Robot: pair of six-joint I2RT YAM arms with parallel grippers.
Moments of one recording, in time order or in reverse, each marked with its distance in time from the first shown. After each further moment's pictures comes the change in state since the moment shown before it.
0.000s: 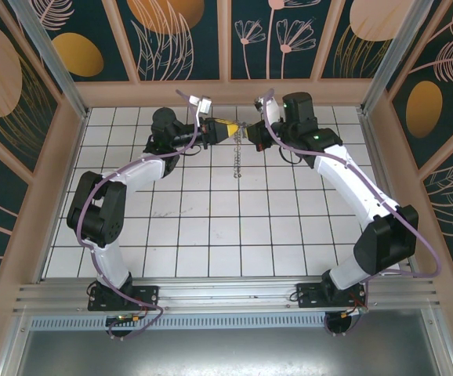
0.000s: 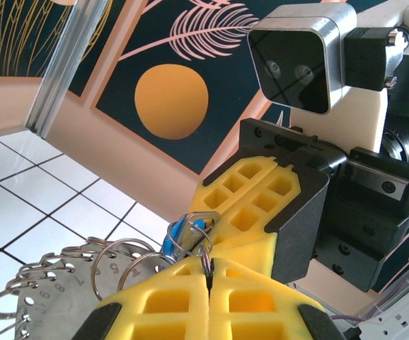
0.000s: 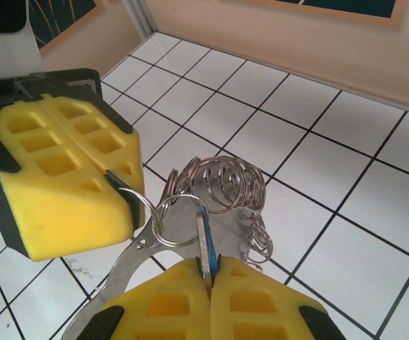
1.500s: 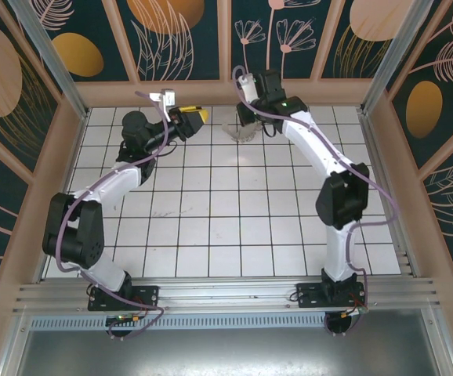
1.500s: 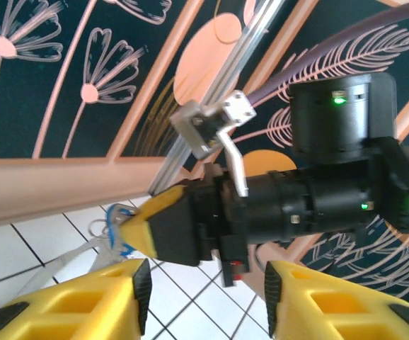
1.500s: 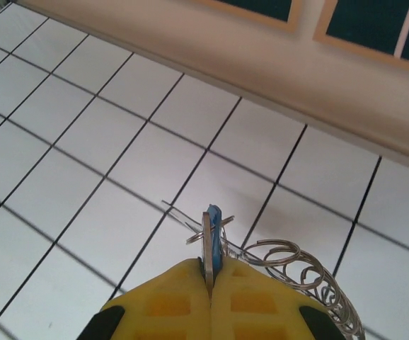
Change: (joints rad) left arm 0.128 -0.238 -0.167 -0.069 -0.295 0.063; right arm 0.029 0.536 0.629 -0.206 0.293 -0.075
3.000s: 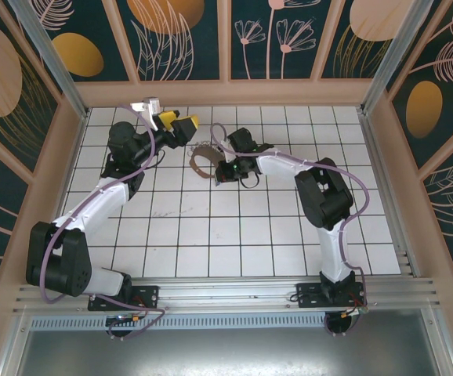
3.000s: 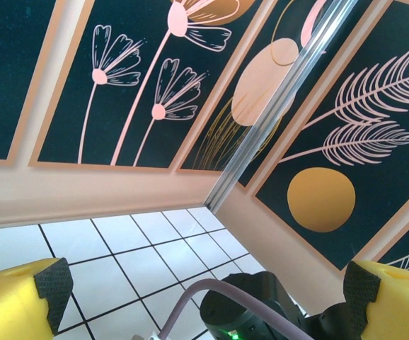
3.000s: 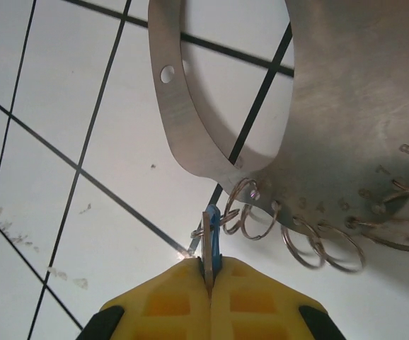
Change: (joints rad) left arm 0.019 -0.201 -0.135 -0.133 -0.173 0.077; right arm 0.148 0.010 -0.595 0.255 -0.311 0.389
